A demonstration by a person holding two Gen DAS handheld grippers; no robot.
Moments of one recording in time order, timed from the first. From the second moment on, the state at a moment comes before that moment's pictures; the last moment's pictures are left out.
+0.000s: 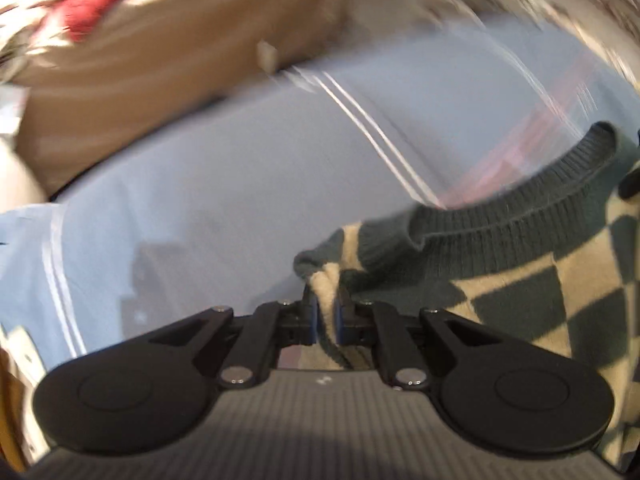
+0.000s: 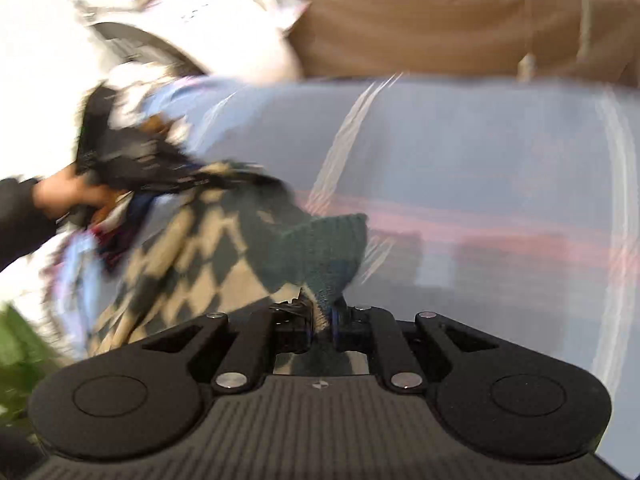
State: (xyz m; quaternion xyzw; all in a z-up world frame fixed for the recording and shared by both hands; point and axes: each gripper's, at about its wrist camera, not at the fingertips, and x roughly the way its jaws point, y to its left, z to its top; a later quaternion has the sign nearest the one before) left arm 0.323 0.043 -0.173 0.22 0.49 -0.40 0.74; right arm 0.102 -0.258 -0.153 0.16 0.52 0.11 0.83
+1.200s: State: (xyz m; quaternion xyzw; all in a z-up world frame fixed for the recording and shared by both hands) left arm 0.001 0.016 -0.161 0.20 0.52 -0.46 0.69; right arm -0.176 -0.222 -0.186 0.22 0.55 -0.17 0.79
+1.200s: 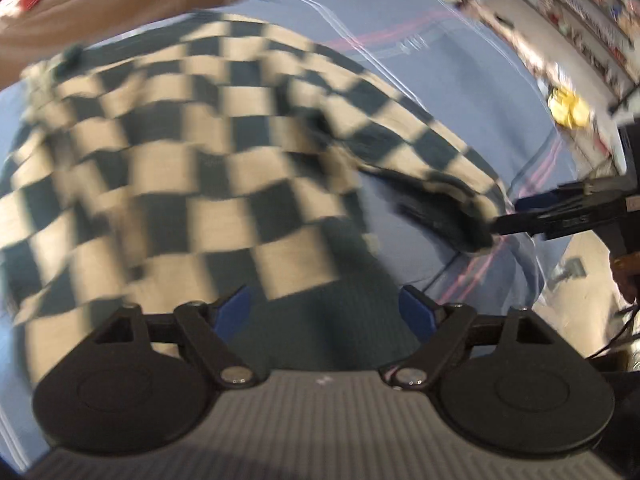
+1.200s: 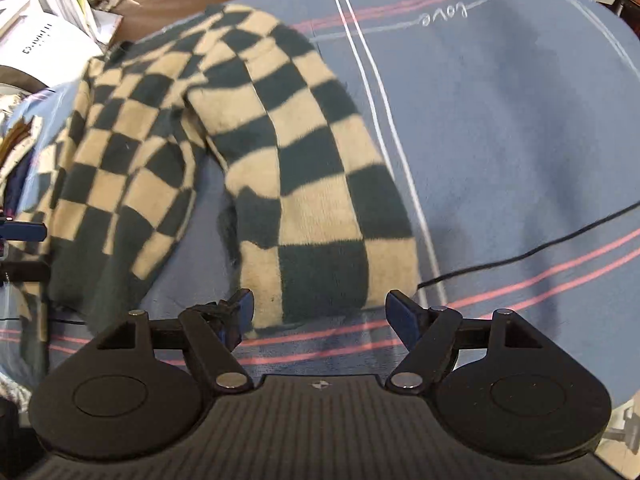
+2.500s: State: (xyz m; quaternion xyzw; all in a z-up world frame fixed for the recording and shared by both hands) left arm -0.040 -0.018 -0.149 0.07 0.59 -0.36 0.72; right arm -0.143 -0.312 -0.093 0.03 0.46 -0.03 0.89
